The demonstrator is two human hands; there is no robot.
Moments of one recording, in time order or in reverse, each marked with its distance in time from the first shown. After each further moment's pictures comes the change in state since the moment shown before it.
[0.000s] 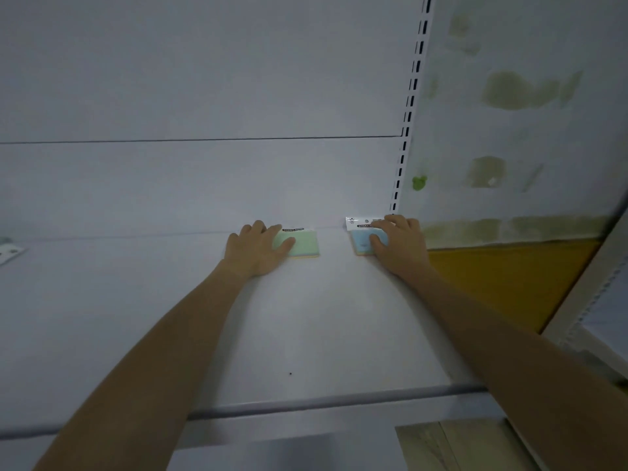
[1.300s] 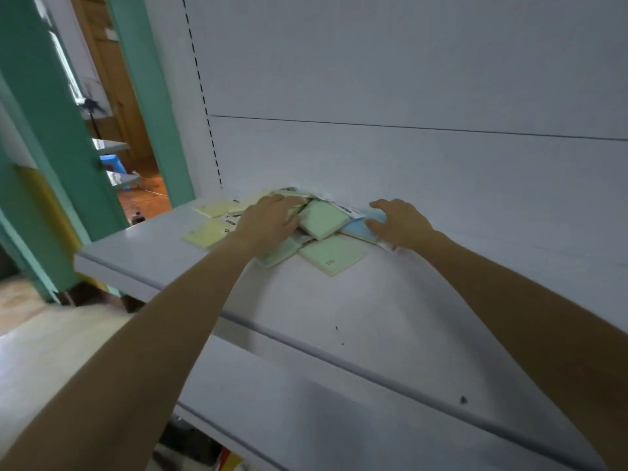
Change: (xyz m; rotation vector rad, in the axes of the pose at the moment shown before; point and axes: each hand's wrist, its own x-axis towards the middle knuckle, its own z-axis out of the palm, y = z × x) left_hand -0.175 -0.560 -0.130 0.047 0.194 -0.303; right_hand 0.008 -0.617 0.182 0.123 -0.421 -0.456
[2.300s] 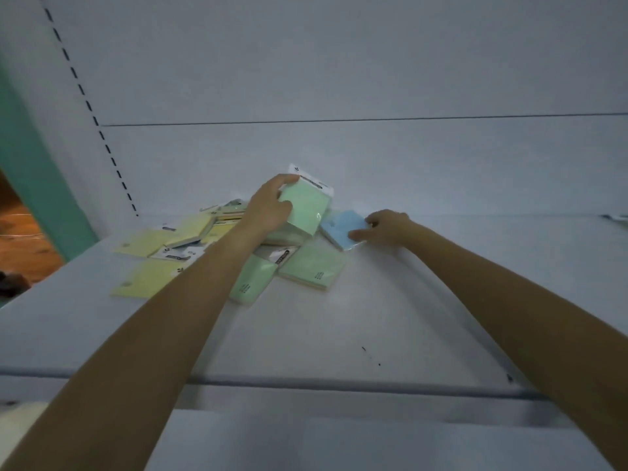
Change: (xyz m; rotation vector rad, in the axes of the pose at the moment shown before) left_hand 0.074 0.017 0.014 -0.814 -0.051 0.141; right_hand -0.008 0.007 0.008 0.066 -0.061 0.461
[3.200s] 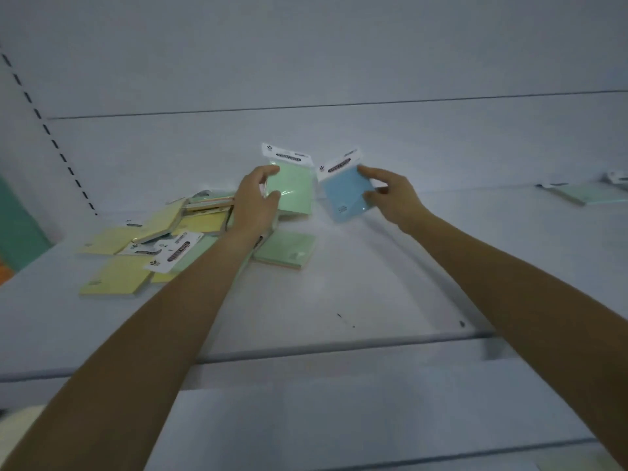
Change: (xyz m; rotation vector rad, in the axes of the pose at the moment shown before) left_hand -0.018 0.001 0.027 -0.130 0.120 0.097; right_hand -0.046 0.031 -0.021 0.749 0.401 -0.098
